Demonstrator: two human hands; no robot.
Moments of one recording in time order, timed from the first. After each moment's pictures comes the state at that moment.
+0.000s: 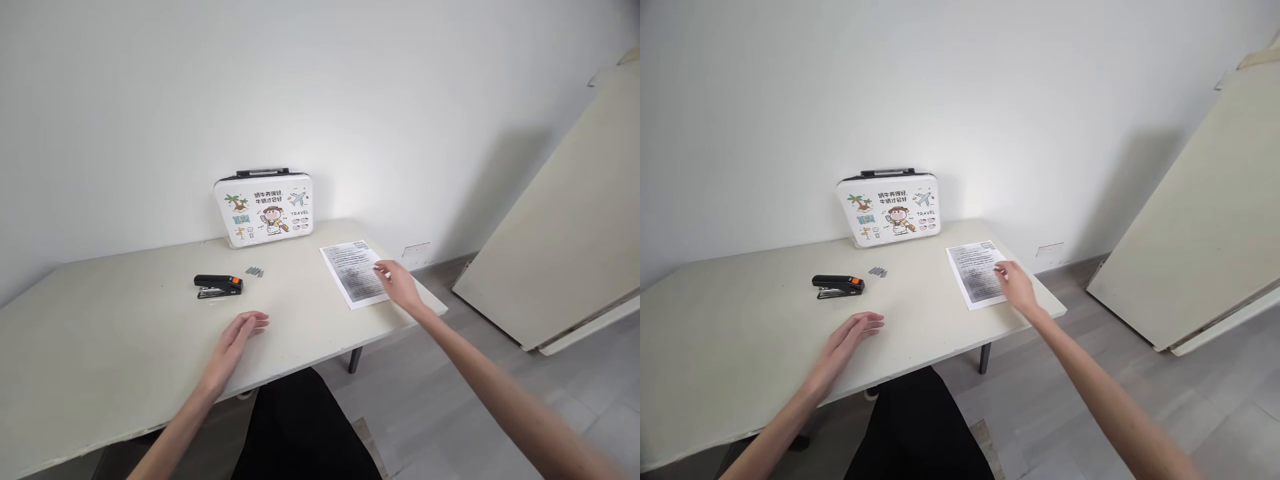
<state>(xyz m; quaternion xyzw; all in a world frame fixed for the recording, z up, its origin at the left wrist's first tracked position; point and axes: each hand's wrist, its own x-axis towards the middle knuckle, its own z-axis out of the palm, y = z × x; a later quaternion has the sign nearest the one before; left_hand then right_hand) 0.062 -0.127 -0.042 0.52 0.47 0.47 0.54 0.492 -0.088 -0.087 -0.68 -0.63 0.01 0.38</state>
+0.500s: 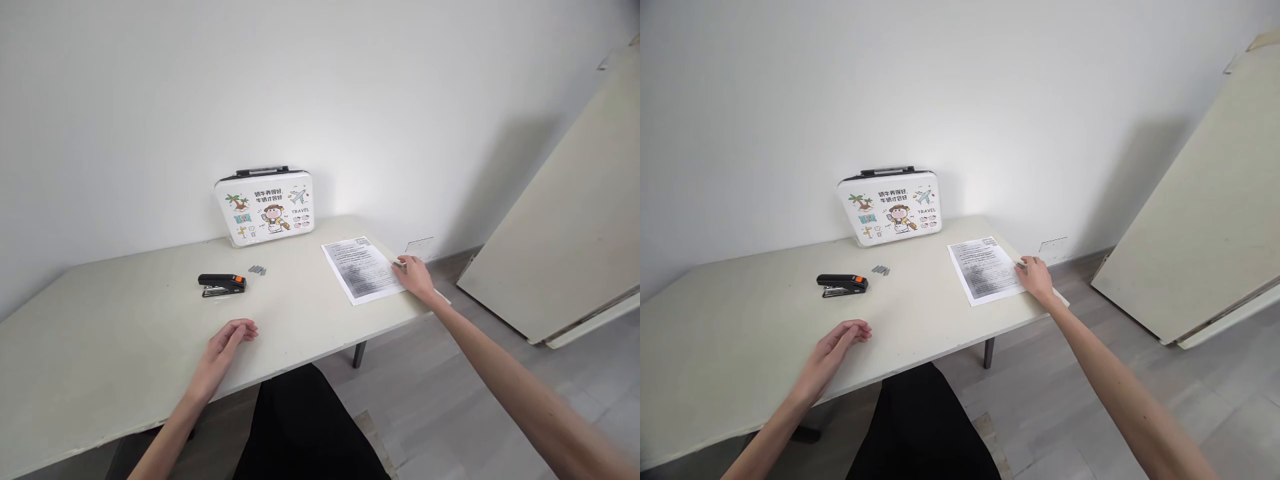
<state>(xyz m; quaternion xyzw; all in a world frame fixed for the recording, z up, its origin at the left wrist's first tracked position) 0.029 -0.129 -0.049 0.59 0.50 0.43 0.46 0.562 -0.068 -0.125 -0.78 -0.55 -0.02 0.31</state>
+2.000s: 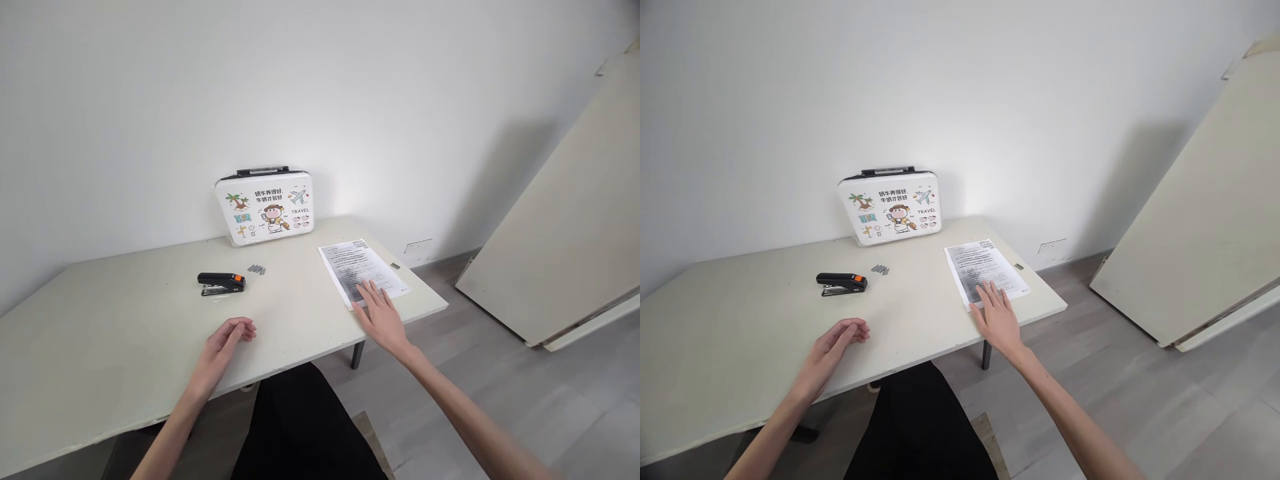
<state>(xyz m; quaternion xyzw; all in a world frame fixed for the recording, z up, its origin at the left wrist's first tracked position) 0.020 -0.125 -0.061 0.68 0.50 0.38 0.38 0.412 -0.154 -0.128 -0.67 -0.68 -0.02 0.28</state>
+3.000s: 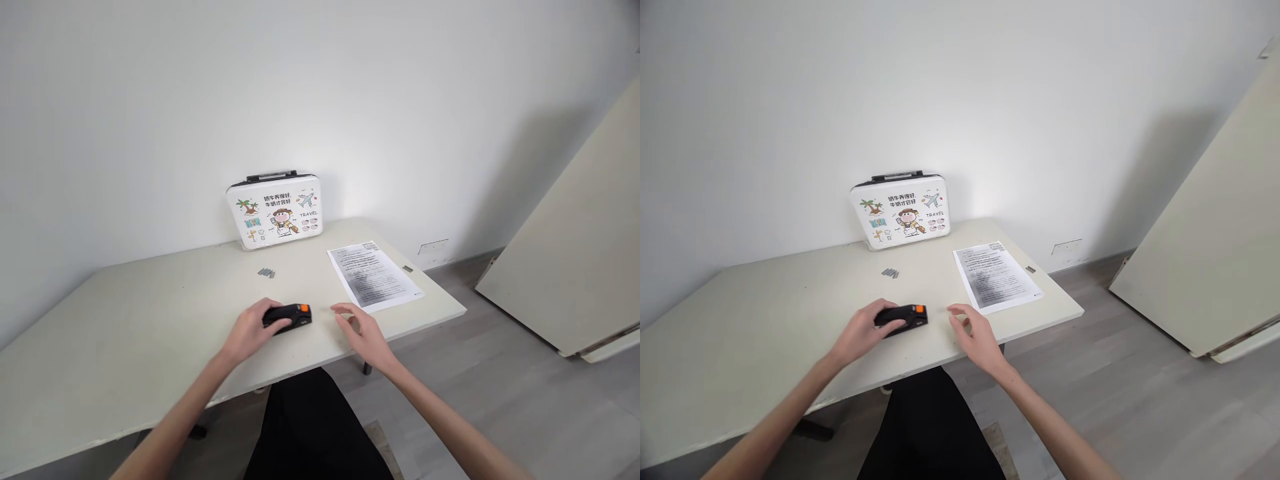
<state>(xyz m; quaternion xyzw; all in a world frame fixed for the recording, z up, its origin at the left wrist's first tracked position) 0.061 -0.084 -0.031 0.84 0.46 0.25 0.17 0.345 -0.166 -0.091 -0.54 -0.61 0.31 0.49</state>
